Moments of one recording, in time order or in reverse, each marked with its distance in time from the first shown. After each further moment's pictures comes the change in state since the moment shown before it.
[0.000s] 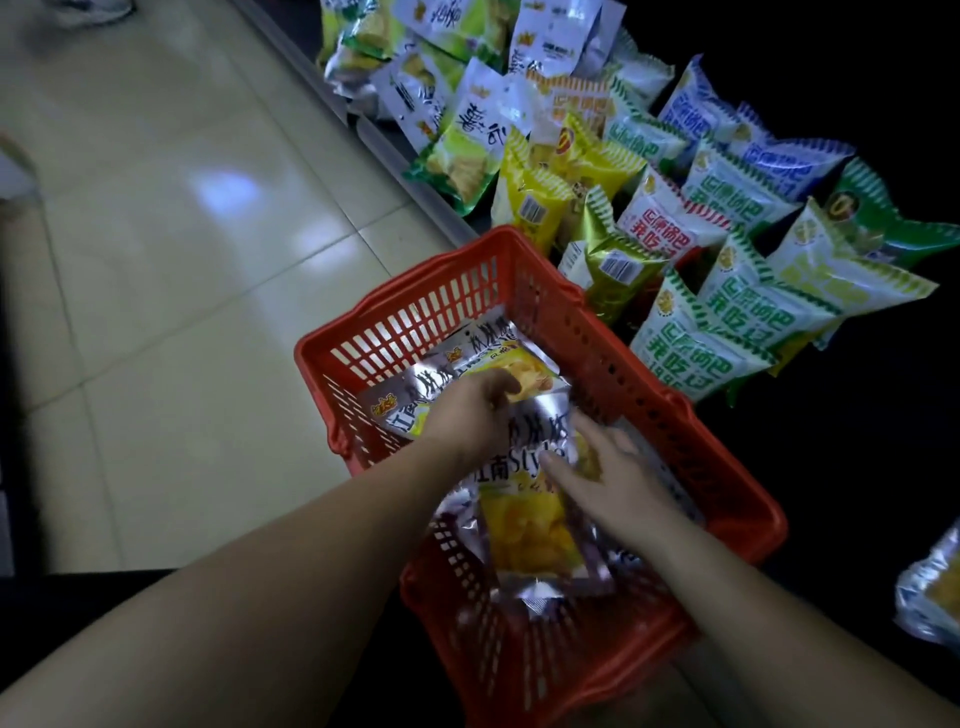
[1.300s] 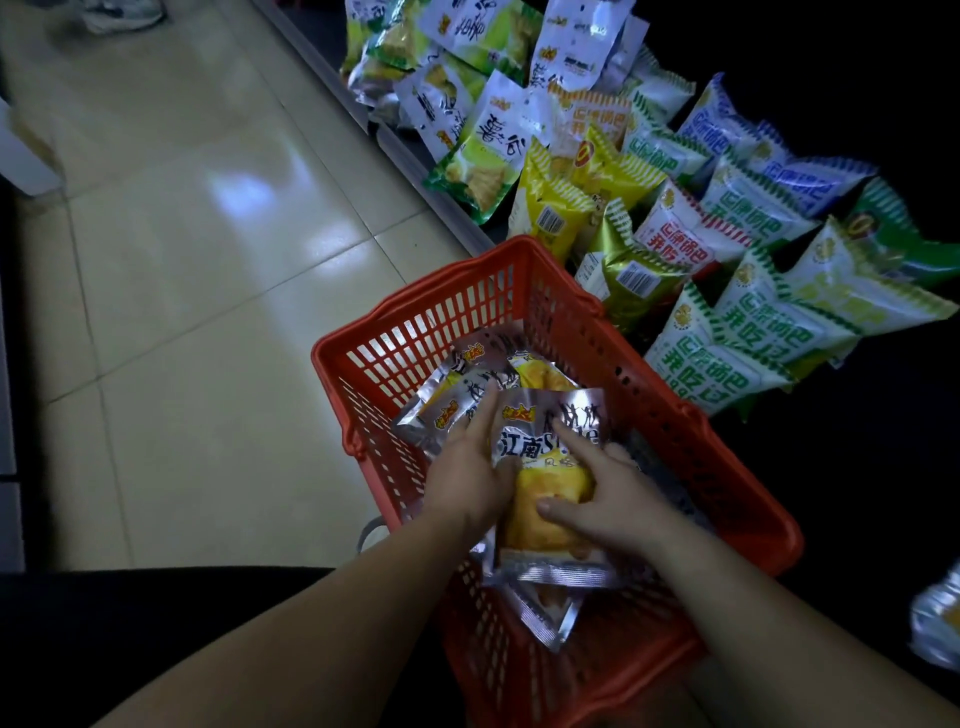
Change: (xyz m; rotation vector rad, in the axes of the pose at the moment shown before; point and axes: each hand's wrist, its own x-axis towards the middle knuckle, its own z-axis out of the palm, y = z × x) left_hand -0.044 -0.025 0.020 -0.029 0.041 -0.110; right_hand 0.014 -0.002 0.009 -0.087 -0.121 -0.047
